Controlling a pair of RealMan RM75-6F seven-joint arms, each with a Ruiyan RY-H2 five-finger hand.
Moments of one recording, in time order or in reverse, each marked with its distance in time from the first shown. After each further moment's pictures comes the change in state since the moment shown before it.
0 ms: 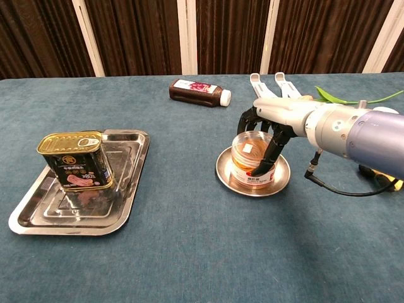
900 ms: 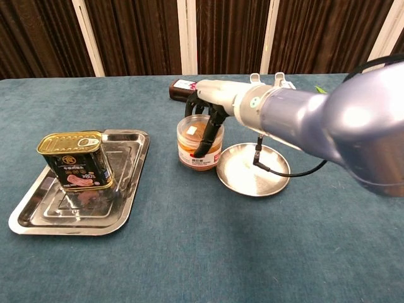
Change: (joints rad) left arm -0.050 -0.042 -0.030 0.080 -0.086 -0.078 0.058; right arm 0.231 -0.179 0.137 0.223 0.151 -0.084 -0.068
